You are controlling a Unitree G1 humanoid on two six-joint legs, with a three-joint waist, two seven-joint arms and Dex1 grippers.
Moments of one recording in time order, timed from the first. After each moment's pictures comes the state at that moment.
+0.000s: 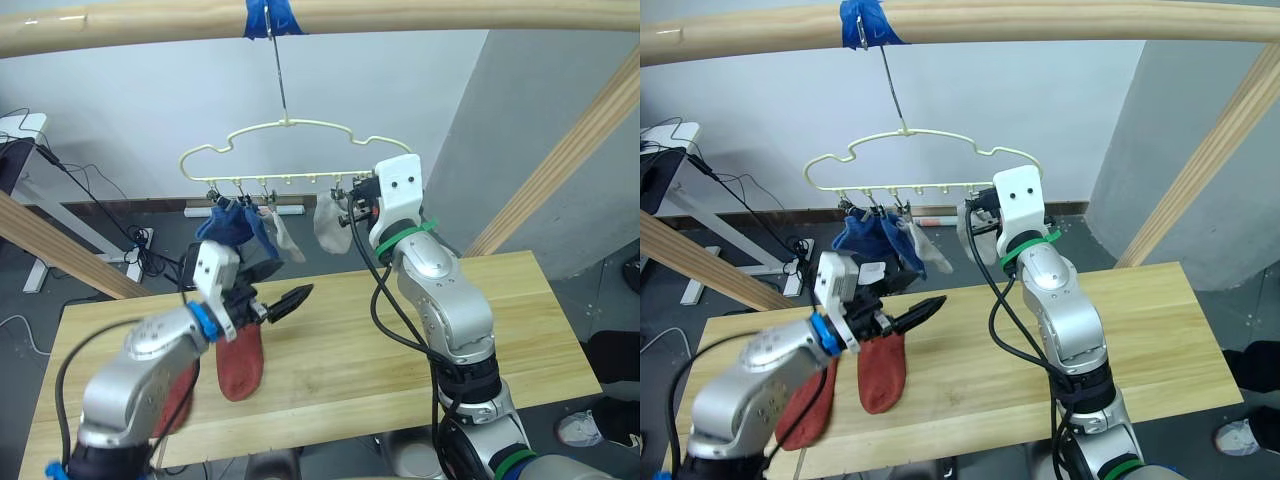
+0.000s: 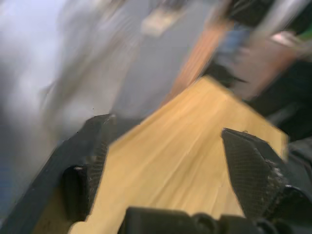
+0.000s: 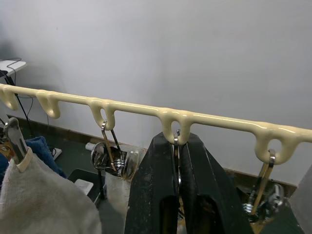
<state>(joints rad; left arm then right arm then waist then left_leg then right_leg) 0.05 0.49 0.11 -0.45 -0.53 0.56 -0.53 -0.58 0.07 0.18 -0.33 -0.02 0.73 0.05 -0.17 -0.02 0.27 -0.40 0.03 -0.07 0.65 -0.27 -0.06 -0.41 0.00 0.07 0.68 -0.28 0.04</state>
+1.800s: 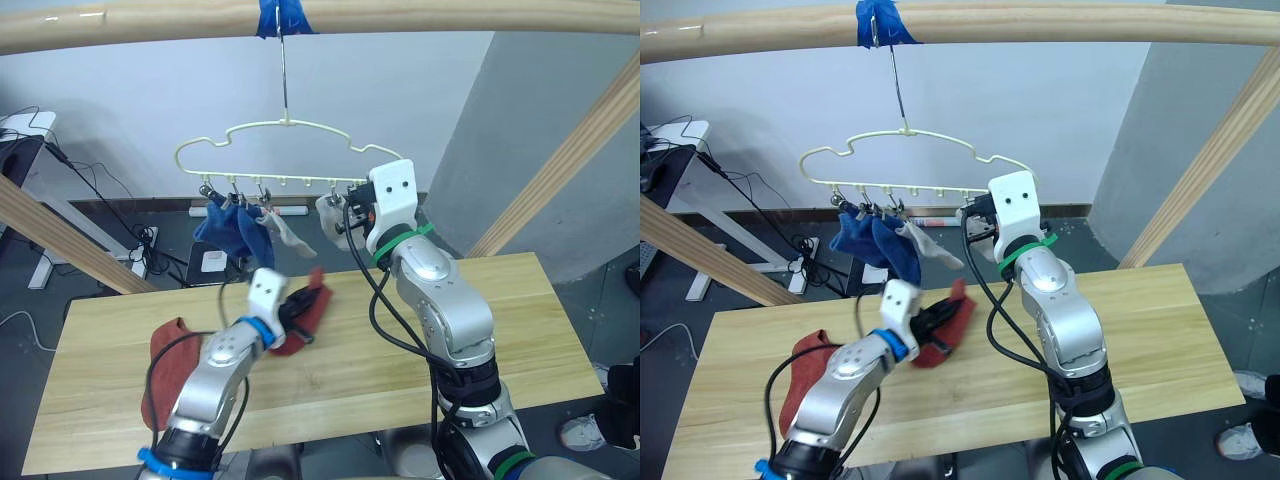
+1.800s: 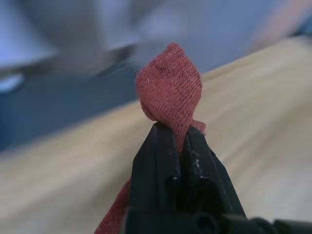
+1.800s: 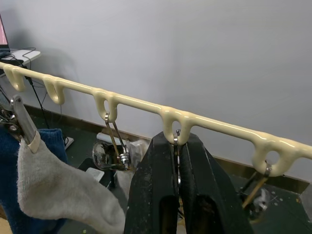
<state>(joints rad) -0.17 0.30 -0.21 -0.15 -0.20 0.27 -0.60 -0.57 0.09 0.20 -0.36 -0.02 0.79 0.08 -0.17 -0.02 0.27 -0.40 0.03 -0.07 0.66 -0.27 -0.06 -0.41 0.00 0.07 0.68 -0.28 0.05</state>
